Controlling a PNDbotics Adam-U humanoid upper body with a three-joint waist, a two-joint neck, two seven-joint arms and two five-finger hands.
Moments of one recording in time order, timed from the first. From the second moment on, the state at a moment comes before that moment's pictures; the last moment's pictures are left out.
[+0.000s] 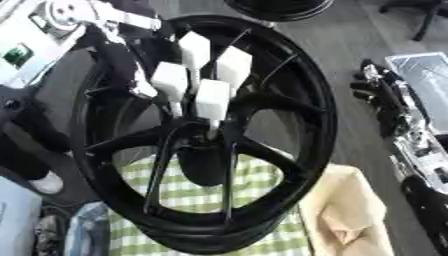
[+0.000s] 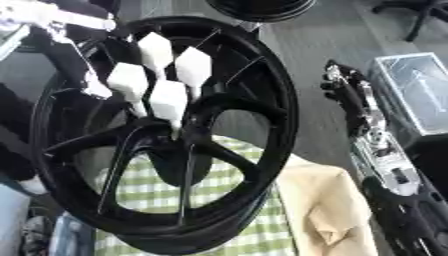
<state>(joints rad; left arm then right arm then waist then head) -1.20 0.49 -0.64 -1.32 -0.36 0.15 -0.91 -0.28 -0.43 0.01 -1.54 -0.35 0.11 -0.32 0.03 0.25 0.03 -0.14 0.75</state>
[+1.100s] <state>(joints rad) -1.21 0.58 -0.56 -1.44 -0.36 0.19 -0.90 -0.27 -0.43 0.01 -1.54 -0.35 0.11 -0.31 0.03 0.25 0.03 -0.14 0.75</state>
